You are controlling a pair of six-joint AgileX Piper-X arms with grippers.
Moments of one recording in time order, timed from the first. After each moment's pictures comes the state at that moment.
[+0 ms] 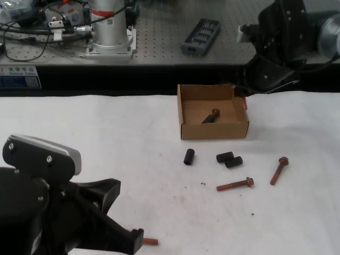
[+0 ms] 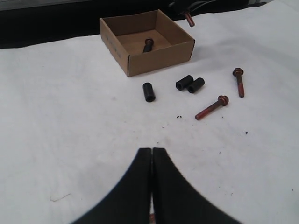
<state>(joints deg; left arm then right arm) -46.4 48.4 -22.8 5.3 -14.2 -14.1 21.1 120.1 -97.7 35.7 -2.1 8.2</state>
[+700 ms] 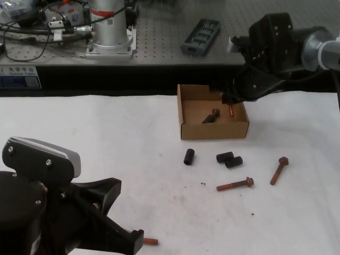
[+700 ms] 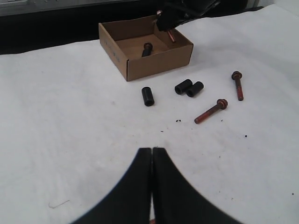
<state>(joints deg) -46.4 48.4 -21.2 2.3 -14.2 -13.4 21.1 126.1 -100.0 32.4 -6.4 8.1</state>
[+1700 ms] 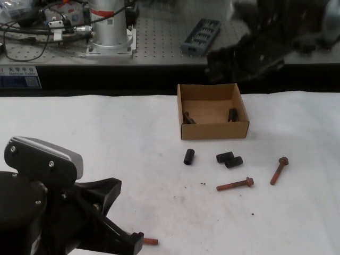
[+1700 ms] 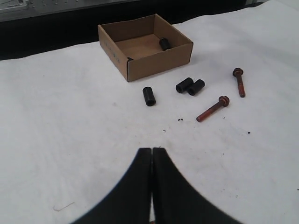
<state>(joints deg) -46.4 48.4 -21.2 2.3 -14.2 -11.1 22.9 114.8 -100.2 41.3 -13.6 6.1</state>
